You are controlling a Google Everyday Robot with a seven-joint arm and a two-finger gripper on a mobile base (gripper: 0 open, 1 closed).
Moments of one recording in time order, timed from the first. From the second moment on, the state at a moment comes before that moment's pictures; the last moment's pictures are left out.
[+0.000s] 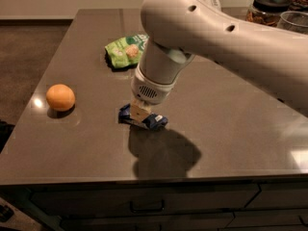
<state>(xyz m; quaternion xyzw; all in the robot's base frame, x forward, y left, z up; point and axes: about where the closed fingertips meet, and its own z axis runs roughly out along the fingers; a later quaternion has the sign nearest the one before) 0.486 0.021 0.849 -0.57 0.80 0.11 0.14</state>
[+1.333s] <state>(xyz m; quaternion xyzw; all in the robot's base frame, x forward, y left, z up) 0.518 0.061 0.856 -0.59 0.77 0.16 0.18</state>
